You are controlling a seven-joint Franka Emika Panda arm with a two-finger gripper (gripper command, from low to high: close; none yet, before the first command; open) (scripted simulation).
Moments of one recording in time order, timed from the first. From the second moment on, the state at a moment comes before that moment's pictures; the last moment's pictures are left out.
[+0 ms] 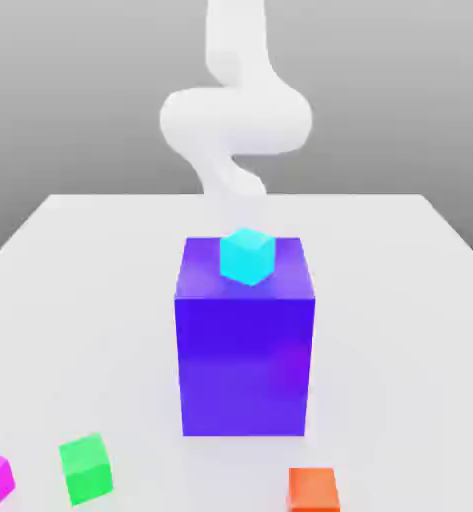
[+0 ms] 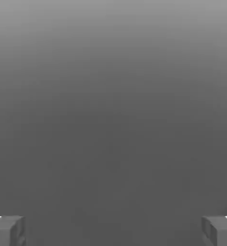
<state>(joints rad) 0.00 -0.71 -0.04 -2.29 0.01 2.32 0.79</state>
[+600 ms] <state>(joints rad) -0.07 -0.05 -0.27 -2.23 0.18 2.47 0.62</state>
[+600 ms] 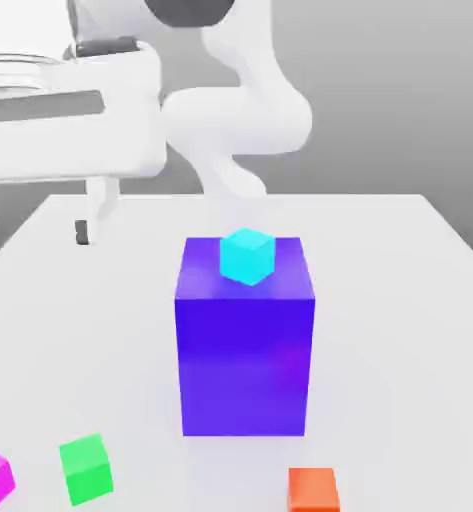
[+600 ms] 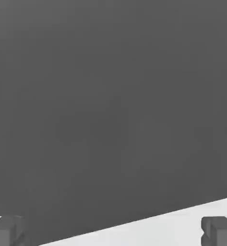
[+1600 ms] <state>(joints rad) -0.22 0.42 -0.31 -2.21 0.24 2.60 0.52</state>
